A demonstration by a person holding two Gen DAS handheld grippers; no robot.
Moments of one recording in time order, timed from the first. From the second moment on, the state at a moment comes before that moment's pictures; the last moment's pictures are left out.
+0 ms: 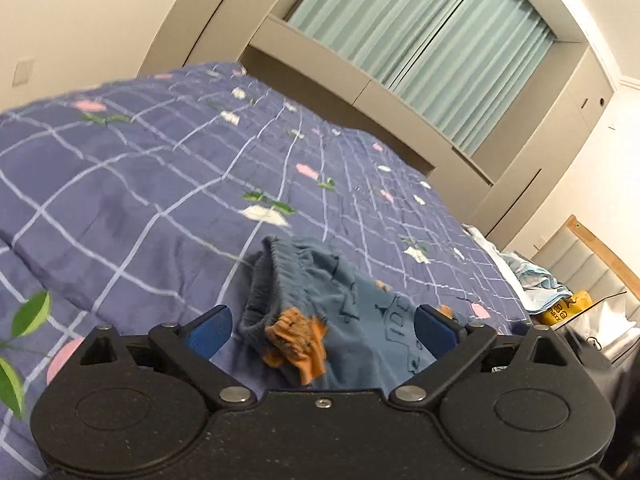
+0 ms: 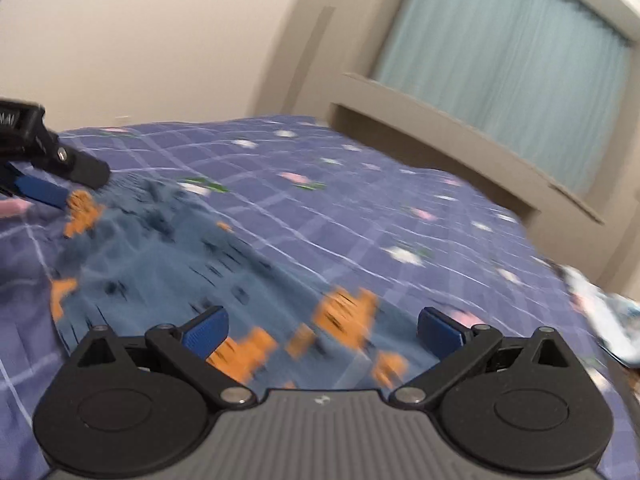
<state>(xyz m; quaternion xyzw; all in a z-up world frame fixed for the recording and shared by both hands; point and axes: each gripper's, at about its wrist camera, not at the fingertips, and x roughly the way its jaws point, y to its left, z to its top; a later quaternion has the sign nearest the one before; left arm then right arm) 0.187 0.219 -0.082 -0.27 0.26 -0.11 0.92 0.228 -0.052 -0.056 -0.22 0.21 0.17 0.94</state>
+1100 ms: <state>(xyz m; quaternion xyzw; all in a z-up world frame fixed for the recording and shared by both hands) 0.213 0.230 -0.092 -0.31 0.33 -0.02 0.89 0.324 0.025 -0.070 -0.29 0.20 0.27 0.89</state>
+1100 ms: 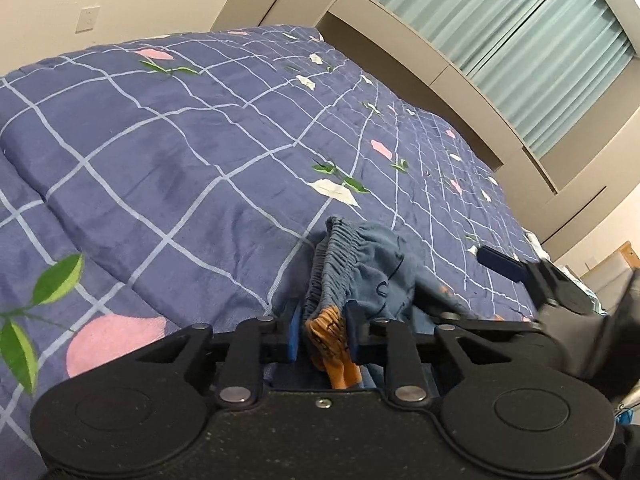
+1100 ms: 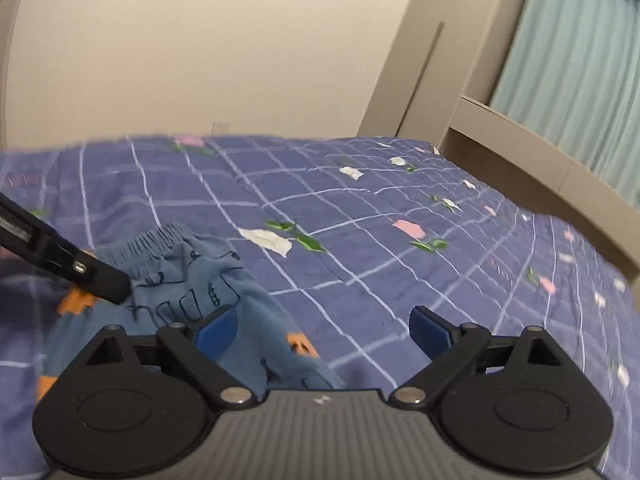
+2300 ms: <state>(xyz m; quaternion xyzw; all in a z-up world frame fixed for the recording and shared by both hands) 0.189 0.200 -0.069 -0.28 0.27 0.03 0.92 0.171 -0.081 -0.085 -0.25 0.23 0.06 0.94</state>
